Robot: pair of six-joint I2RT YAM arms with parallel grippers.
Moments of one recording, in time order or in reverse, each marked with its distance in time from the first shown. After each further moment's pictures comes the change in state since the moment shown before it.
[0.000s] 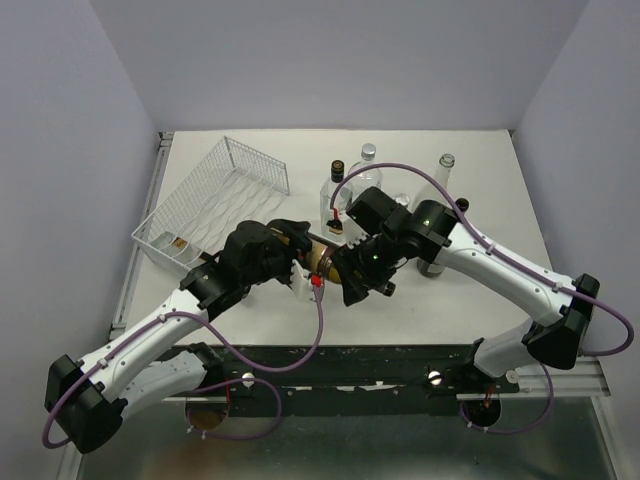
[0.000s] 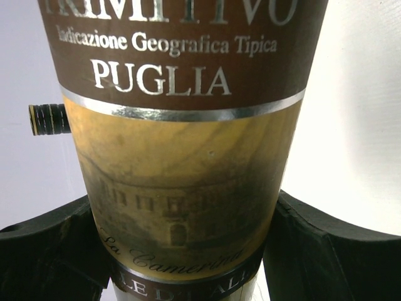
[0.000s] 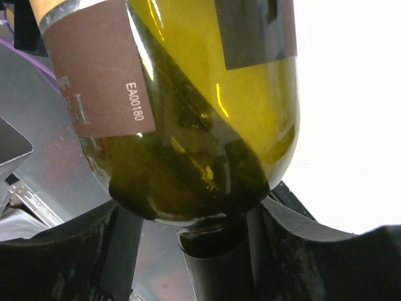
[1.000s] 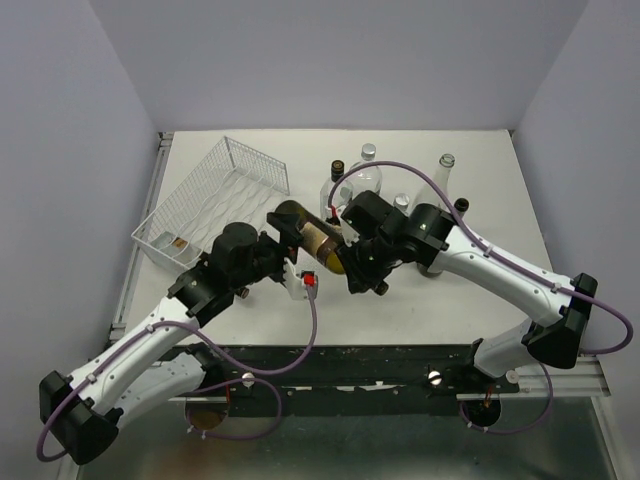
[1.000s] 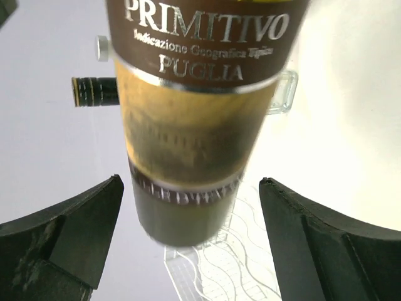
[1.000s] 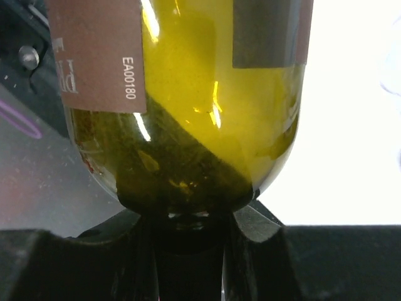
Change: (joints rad) left arm 0.013 -0.047 0.004 0.006 -0.049 0.051; right arm 0.035 0.006 0.005 0.024 0.168 -0.023
